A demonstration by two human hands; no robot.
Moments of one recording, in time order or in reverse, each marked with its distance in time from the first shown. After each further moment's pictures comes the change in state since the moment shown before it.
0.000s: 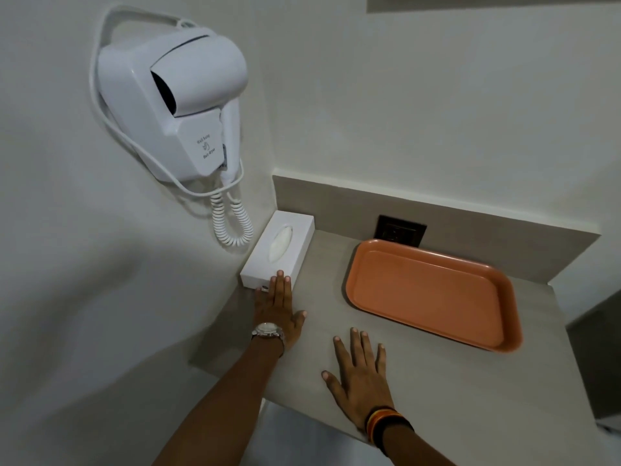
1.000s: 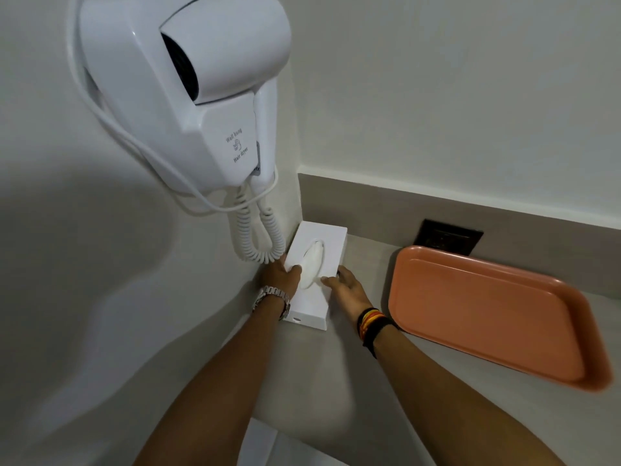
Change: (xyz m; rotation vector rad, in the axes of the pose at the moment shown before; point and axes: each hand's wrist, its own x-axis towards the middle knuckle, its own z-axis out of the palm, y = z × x) left_hand 0.118 -0.064 -0.057 -0.792 -0.002 -0.409; right_hand 0.205 -0.093 -0.075 1.350 -0.113 0.267
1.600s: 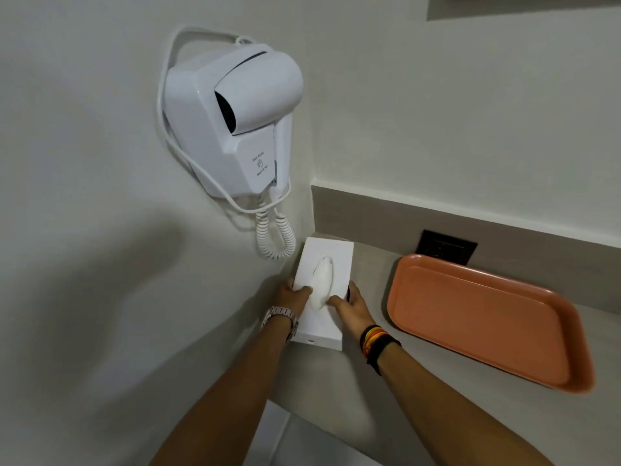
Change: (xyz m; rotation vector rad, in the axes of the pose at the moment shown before) left_hand -0.077 0.003 -0.010 -0.222 -0.030 -0.194; right_hand -0.059 -0.003 -0.001 -0.071 -0.010 -0.040
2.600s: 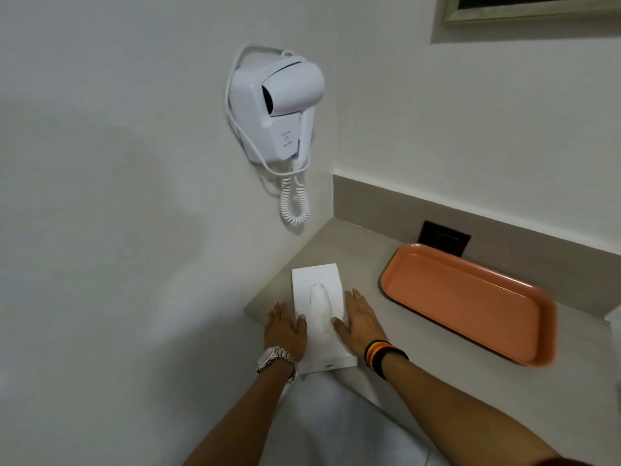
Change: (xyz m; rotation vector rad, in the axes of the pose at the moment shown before) left_hand -0.172 -0.114 0.029 0.416 0.234 0.067; right_hand -0.110 0.064 -0.050 -0.960 -0.140 -0.346
